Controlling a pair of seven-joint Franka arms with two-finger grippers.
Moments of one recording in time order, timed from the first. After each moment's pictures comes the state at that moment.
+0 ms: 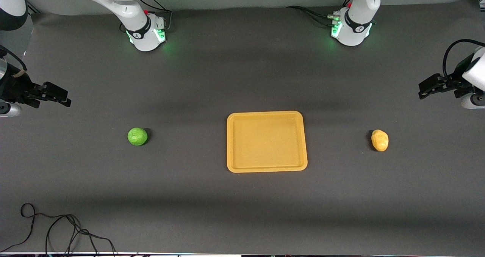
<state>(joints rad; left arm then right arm) -0.01 -0.02 0.00 -1.68 0.04 1.64 -0.01 -0.03 0.01 0.00 -1.62 0.00 1.63 -0.02</state>
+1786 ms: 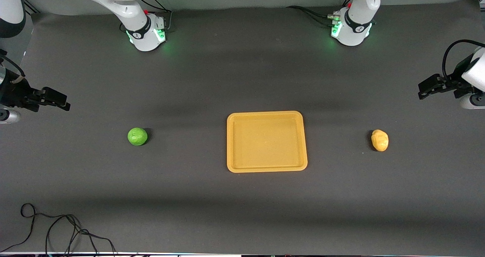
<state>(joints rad) -0.01 -0.02 0.00 -1.68 0.04 1.64 -0.01 -0.03 0.06 -0.01 -1.58 0.00 1.61 -0.02</state>
